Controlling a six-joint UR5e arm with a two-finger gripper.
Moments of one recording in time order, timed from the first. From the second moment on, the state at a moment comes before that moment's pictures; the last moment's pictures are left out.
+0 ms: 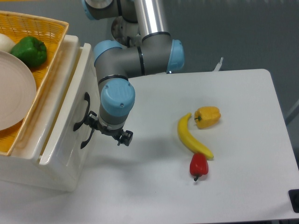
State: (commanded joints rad) arm 2.22 -1.95 -1.55 -1.34 1.34 0.64
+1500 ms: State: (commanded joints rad) arm 2.22 -1.95 -1.55 -1.34 1.32 0.63
